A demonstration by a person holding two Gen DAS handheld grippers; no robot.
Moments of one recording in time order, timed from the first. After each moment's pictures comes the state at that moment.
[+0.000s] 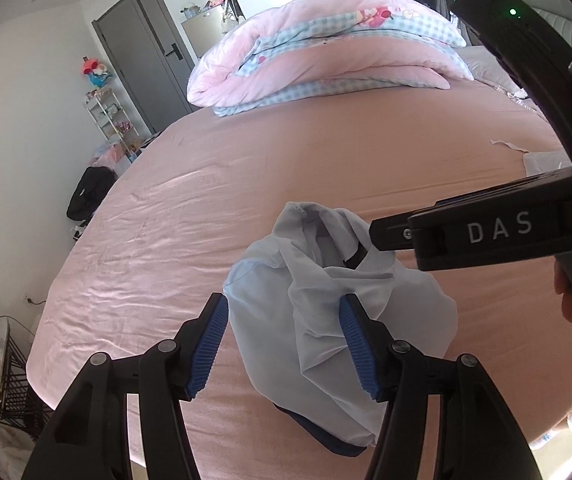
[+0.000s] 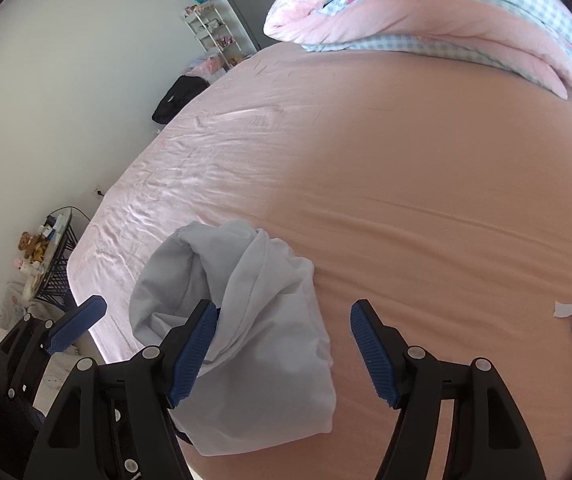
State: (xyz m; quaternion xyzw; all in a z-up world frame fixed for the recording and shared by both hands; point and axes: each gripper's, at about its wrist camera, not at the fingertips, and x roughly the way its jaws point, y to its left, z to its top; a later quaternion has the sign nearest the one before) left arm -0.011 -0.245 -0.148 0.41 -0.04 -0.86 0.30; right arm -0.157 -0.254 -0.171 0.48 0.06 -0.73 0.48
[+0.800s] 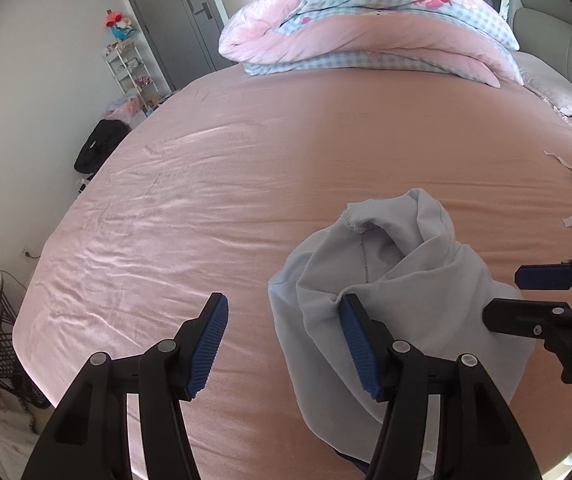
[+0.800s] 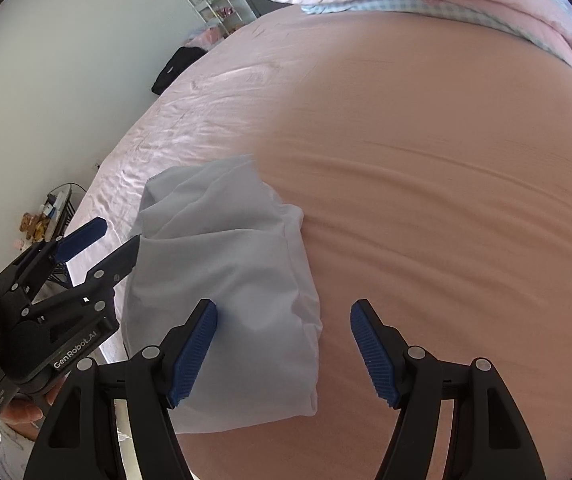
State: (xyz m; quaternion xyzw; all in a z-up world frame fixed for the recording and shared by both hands) left arm -0.018 -0.331 -0.178 0.44 0.04 -0.83 0.34; right arm -0.157 -0.249 -0.218 0.53 0.07 -0.69 0.50
